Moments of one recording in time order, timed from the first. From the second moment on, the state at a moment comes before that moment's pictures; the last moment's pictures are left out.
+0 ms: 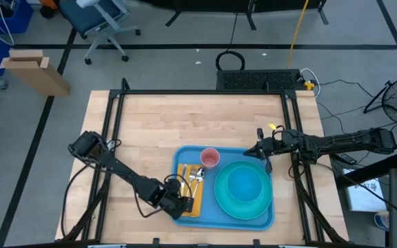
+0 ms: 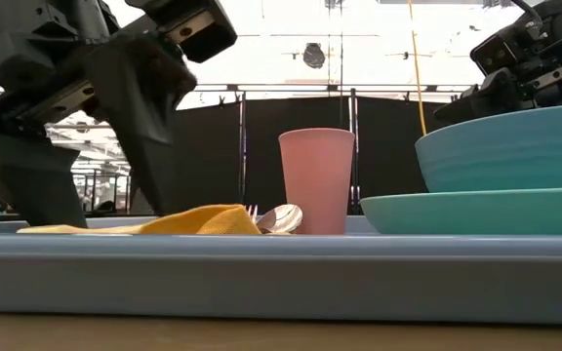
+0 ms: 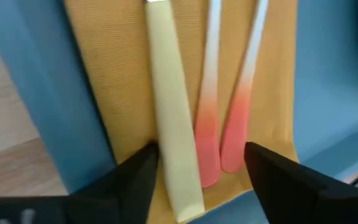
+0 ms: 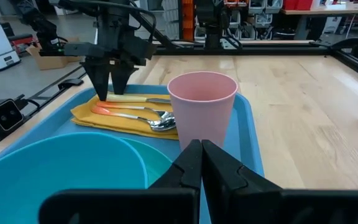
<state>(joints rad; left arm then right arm) -0.57 1.90 1.16 -0.40 -0.13 -1.88 -0.07 0.65 0.07 0.39 -0.21 0.02</state>
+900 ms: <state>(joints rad) -0.53 1.59 1.18 -0.42 -0.42 -0.26 -0.07 0.60 0.07 0.42 -0.29 0.04</state>
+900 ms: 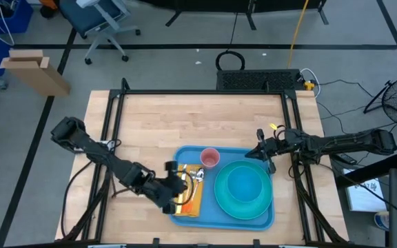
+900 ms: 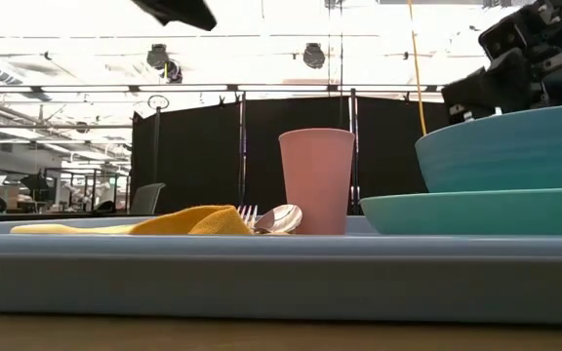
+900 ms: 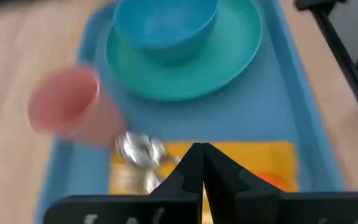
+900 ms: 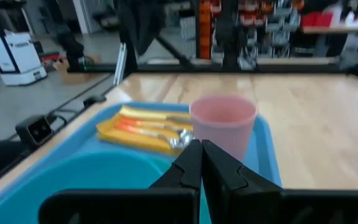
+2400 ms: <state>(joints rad) -0.09 0.43 0.01 0.41 -0.22 0.08 -0.06 0.12 0.02 0.21 -0.10 0.02</state>
